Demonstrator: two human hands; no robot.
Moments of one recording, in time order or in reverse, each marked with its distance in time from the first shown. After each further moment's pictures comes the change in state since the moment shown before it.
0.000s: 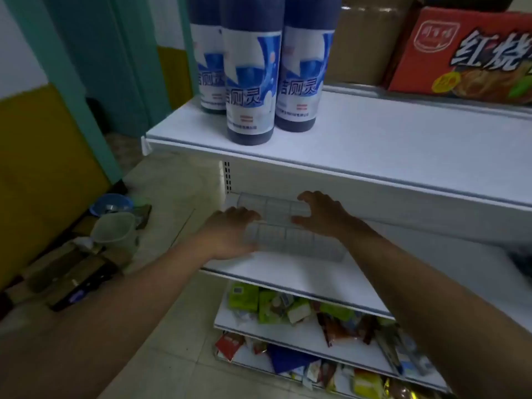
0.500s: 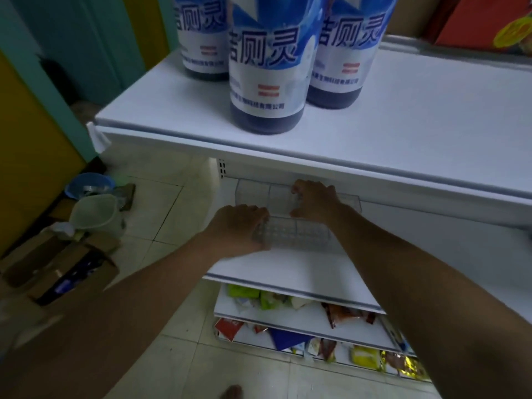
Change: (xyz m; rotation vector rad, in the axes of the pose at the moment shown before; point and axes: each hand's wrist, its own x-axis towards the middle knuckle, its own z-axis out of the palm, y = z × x) left_hand 0.061 -0.034 0.057 0.075 -0.039 0.109; right_hand 0.084 0.007 0.059 -0.103 -0.077 0.103
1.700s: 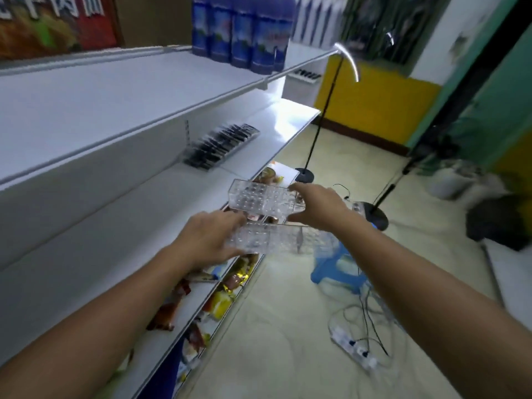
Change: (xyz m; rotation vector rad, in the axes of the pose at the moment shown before) left_hand 0.014 0.444 -0.028 -0.079 0.105 1.210; right_hand -0.566 0.195 -0.055 0.021 0.337 1.081
